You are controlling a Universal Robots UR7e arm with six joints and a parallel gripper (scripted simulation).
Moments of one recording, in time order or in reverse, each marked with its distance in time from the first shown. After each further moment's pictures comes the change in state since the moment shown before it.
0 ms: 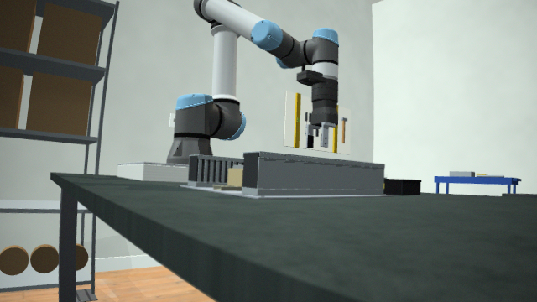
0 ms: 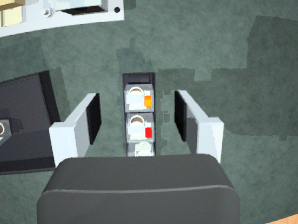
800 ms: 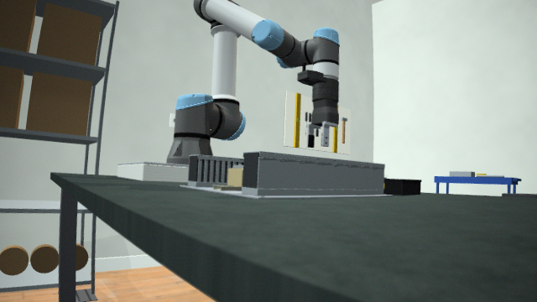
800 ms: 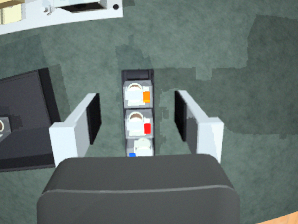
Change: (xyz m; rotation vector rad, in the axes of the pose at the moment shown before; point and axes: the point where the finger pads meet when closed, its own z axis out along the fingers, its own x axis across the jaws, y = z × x) arm 0.001 0.004 -0.002 0.000 0.001 0.004
